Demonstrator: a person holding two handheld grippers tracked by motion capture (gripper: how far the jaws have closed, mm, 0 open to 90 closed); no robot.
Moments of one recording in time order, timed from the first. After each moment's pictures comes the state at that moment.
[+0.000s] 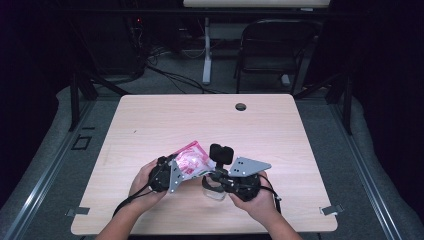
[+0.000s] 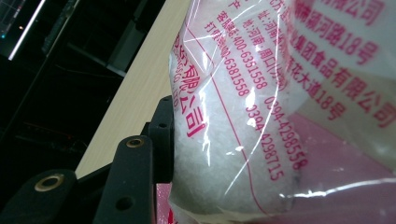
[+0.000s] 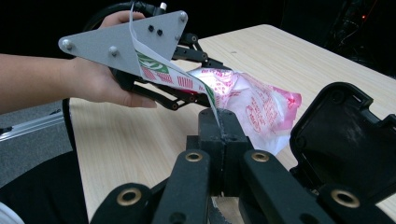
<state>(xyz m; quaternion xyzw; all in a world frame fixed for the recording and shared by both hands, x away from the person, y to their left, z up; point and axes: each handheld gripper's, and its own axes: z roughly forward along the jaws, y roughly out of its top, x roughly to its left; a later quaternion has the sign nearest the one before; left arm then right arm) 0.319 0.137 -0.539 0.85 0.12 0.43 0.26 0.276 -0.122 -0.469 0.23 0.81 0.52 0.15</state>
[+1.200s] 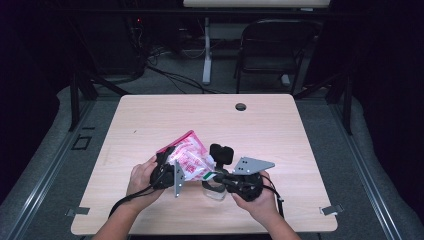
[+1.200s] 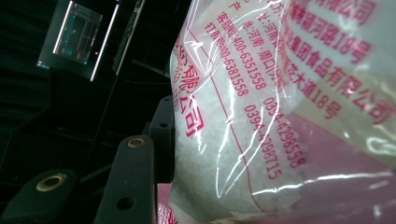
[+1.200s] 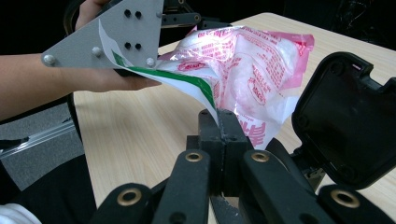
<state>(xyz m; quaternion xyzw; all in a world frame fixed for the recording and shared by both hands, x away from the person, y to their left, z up) 0.314 0.130 -0.528 0.81 0.08 0.55 0.20 0.280 -0.131 -0.479 0.26 0.80 0.52 0.11</state>
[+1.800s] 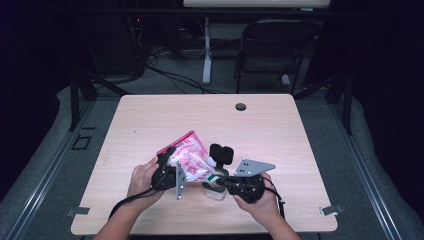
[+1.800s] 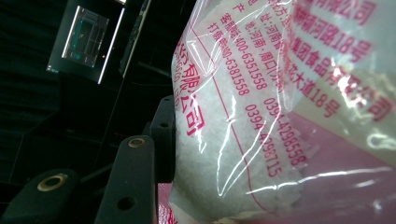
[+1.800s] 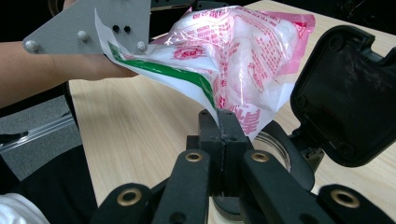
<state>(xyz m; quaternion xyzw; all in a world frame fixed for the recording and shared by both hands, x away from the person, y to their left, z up) 0.309 0.126 -0.529 0.80 0.08 0.56 0.20 0.279 -0.136 -0.487 0.27 0.81 0.51 0.11</state>
